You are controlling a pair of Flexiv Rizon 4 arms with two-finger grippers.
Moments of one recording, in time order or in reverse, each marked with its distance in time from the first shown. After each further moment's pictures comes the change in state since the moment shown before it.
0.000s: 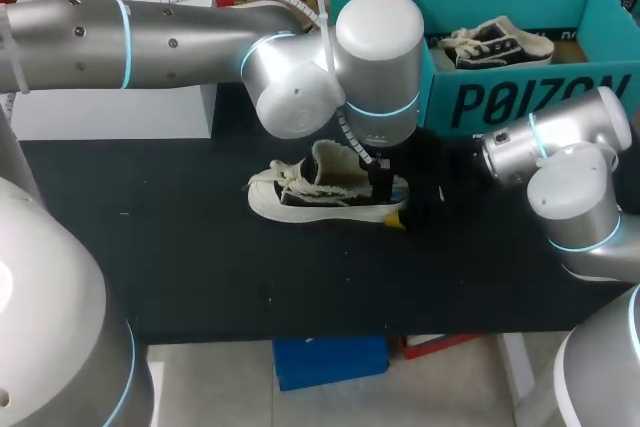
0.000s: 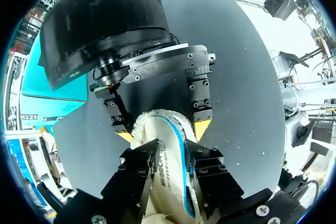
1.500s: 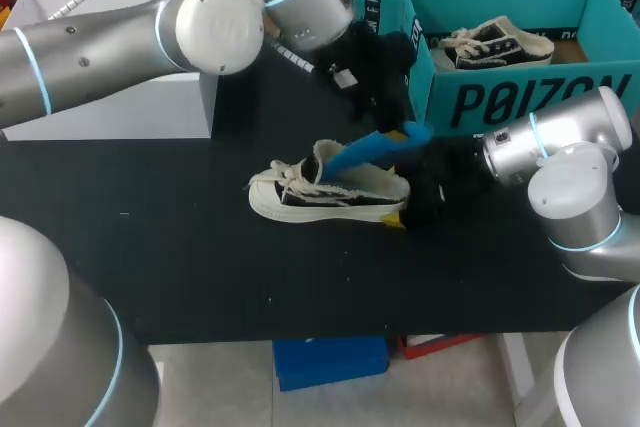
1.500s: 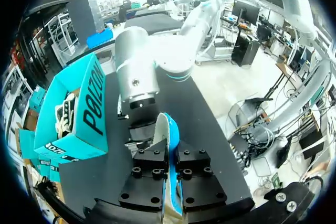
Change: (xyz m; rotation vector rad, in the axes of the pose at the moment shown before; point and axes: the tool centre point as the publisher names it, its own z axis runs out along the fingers) left arm 0.000 -0.030 -0.160 0.586 0.209 0.065; right arm 0.000 0.000 -0.001 0.000 0.001 0.000
